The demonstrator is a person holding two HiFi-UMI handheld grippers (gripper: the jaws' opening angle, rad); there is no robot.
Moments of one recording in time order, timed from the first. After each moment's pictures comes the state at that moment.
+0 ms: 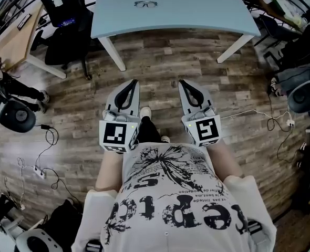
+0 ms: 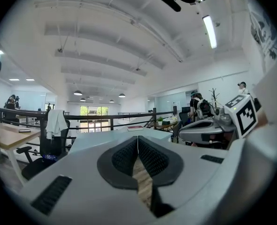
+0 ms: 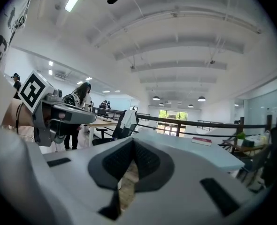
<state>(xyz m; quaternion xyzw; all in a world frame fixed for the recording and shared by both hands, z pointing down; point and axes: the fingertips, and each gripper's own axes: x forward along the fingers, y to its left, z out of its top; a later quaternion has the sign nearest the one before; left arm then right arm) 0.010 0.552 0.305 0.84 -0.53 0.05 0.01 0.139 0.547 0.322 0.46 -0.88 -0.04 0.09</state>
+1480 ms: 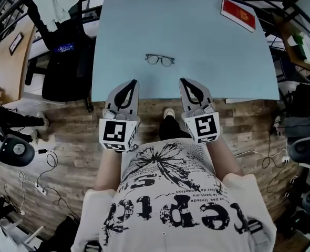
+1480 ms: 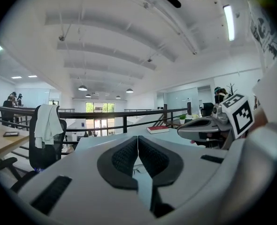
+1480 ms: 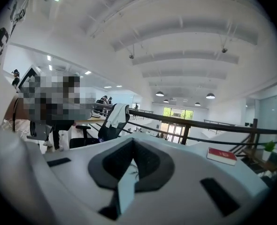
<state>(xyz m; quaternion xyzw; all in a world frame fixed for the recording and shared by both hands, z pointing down) -0.077 0.088 0.327 0.82 -0.56 0.07 0.04 0.058 0.065 0.342 0.43 -0.89 -0.04 0.12</state>
